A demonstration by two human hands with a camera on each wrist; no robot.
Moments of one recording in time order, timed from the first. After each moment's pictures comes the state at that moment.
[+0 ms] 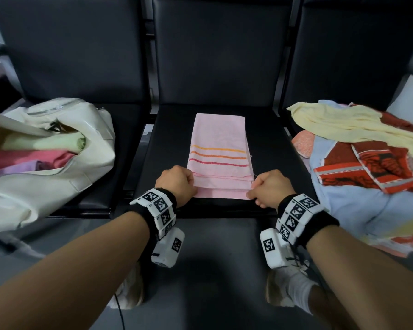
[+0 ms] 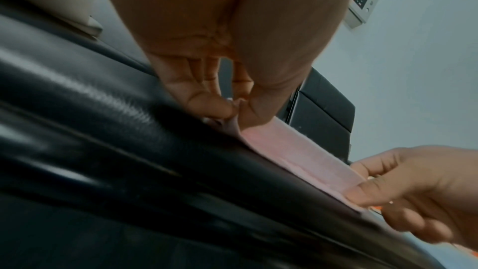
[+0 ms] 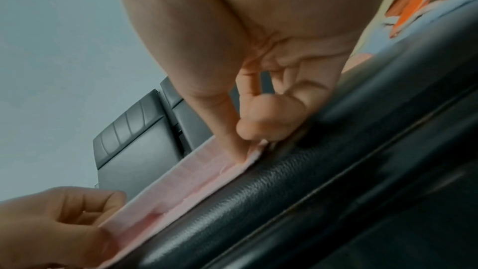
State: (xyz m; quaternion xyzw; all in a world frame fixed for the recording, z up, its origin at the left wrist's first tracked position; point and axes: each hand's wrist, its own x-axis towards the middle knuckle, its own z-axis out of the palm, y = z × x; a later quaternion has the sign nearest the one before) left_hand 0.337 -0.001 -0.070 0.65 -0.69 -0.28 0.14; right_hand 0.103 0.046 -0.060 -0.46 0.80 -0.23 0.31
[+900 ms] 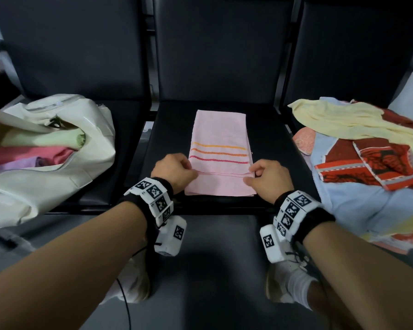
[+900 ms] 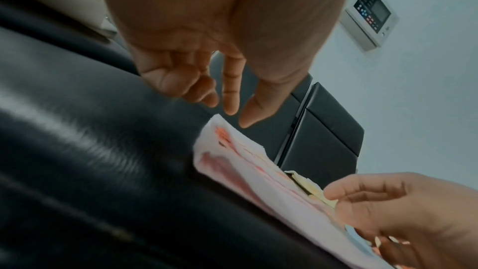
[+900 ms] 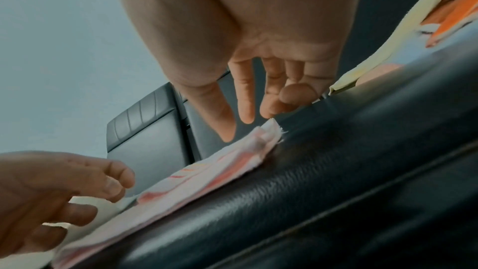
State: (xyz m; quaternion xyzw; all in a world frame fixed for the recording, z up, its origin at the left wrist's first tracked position) left_hand 0.343 -0.011 -0.060 0.66 -0.66 -0.28 0.20; right_hand 0.106 0.043 -0.061 -0.56 0.77 -0.26 0.17
